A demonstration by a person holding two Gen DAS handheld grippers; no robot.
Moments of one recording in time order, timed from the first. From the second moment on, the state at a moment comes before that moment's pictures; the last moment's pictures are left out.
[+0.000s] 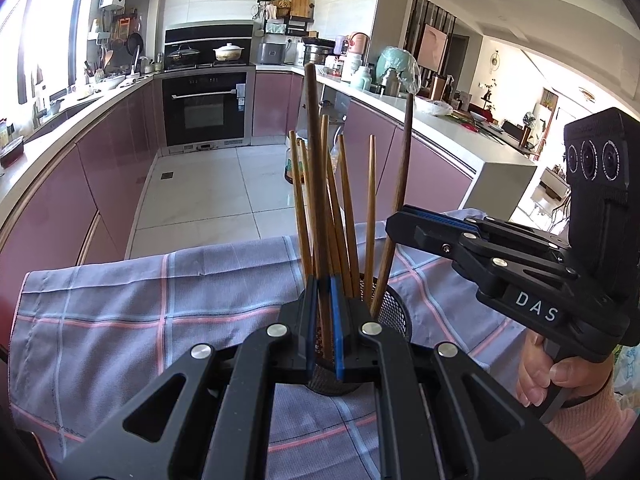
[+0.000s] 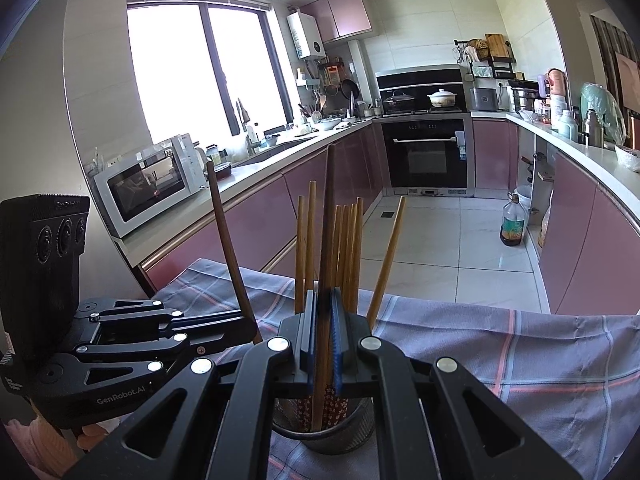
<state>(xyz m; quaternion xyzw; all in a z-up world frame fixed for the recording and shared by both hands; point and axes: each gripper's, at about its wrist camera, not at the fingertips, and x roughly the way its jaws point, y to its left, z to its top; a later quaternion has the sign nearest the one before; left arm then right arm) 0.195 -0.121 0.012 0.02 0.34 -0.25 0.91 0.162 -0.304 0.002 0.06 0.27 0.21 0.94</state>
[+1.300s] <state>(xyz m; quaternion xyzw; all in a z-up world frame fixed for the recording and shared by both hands) 0.209 -0.114 -0.017 0.00 0.33 -0.21 0.92 0.161 -0.302 -0.005 0.05 0.27 0.20 0.94</state>
